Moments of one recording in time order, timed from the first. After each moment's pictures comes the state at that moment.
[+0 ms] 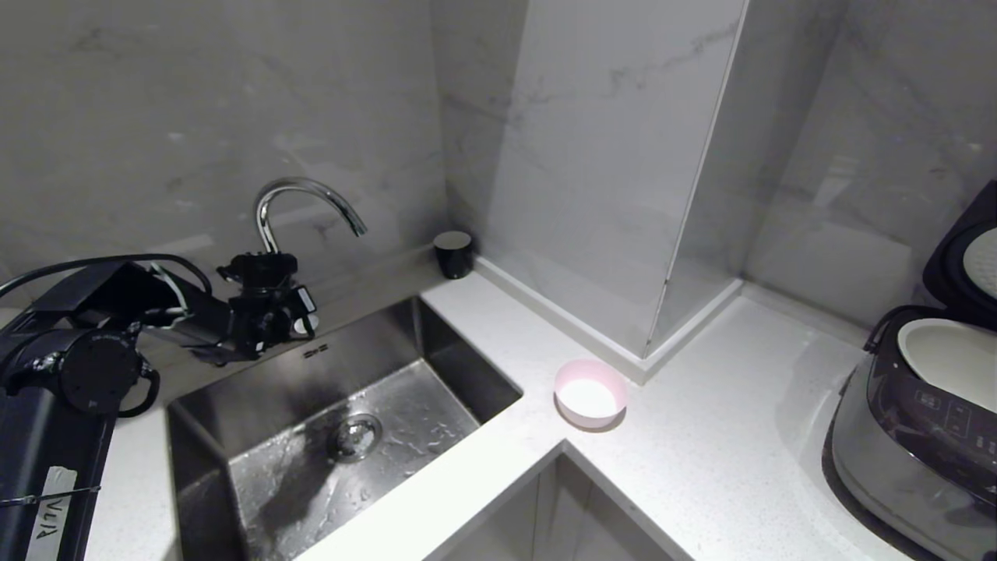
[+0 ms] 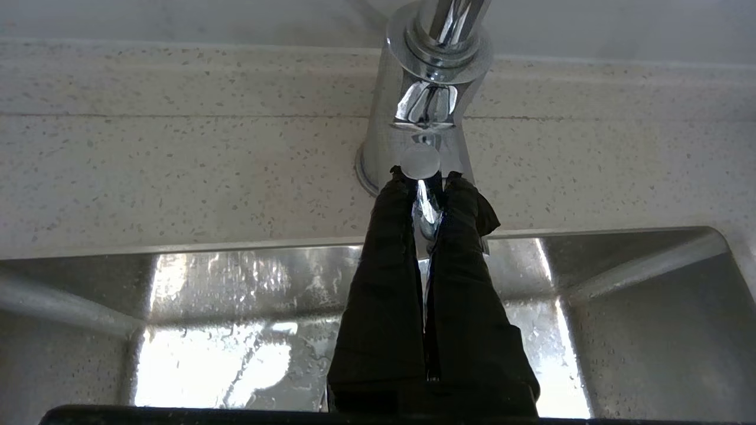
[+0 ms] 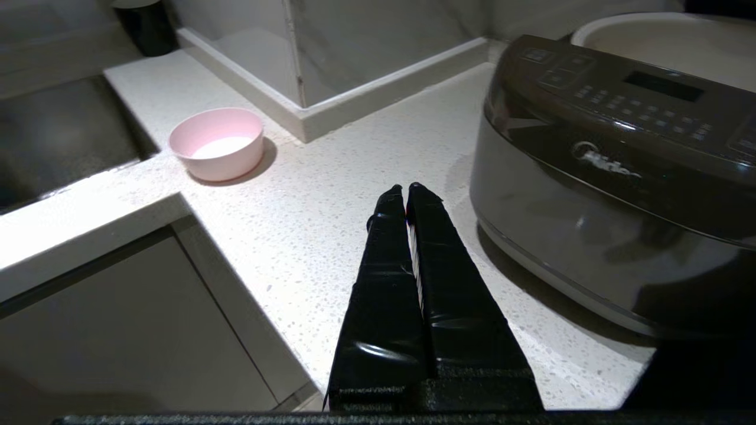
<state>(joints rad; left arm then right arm) 0.04 2.46 -1.53 -0.53 0.39 -0.36 0.00 0.00 0.00 0.00 0.00 0.01</state>
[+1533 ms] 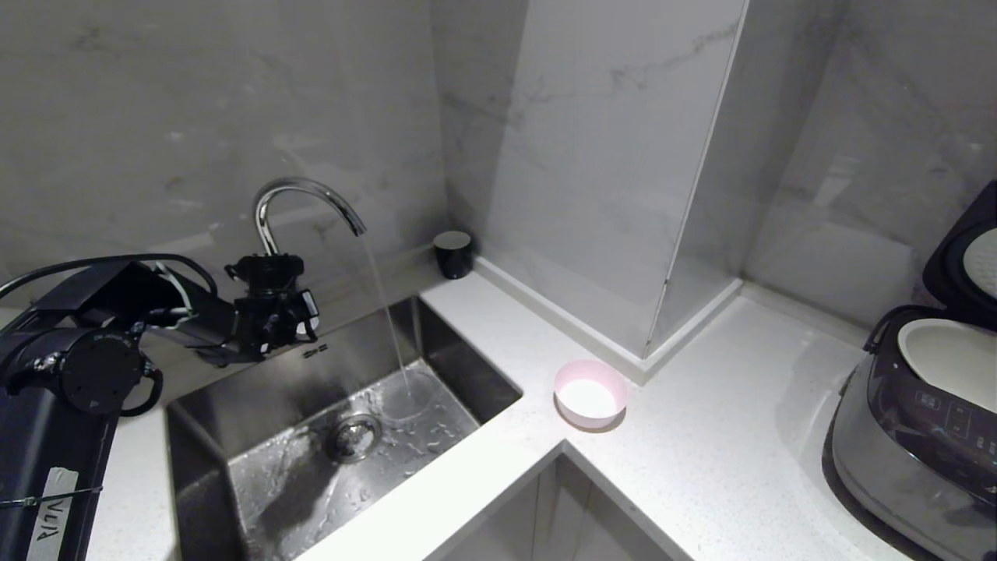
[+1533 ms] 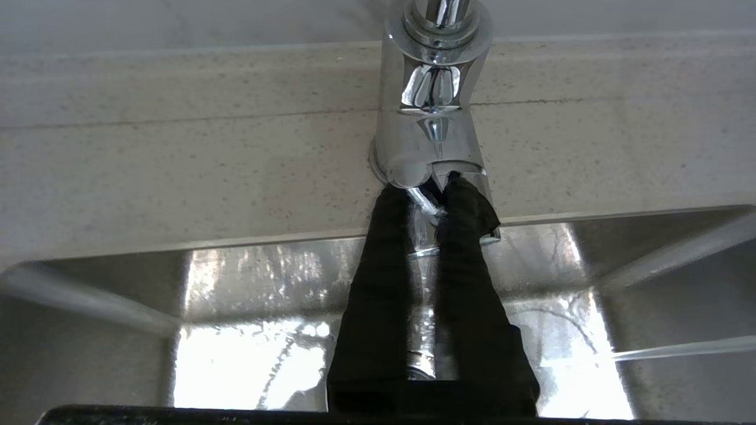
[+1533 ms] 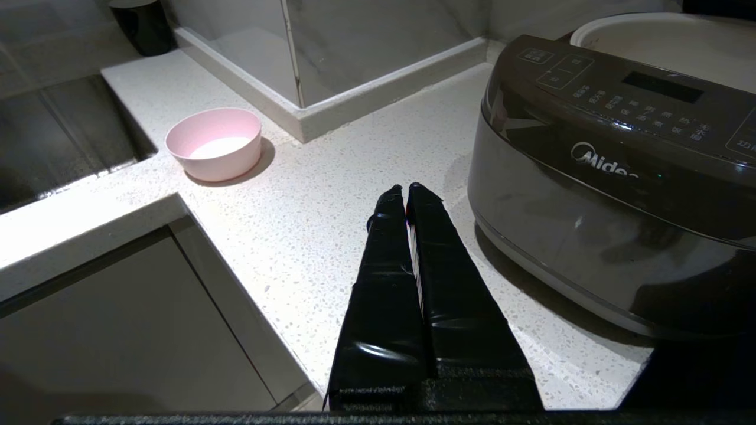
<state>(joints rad) 0.02 2.45 -1.51 -0.52 0.45 -0.29 0.00 0.00 0.00 0.00 0.00 0.01</state>
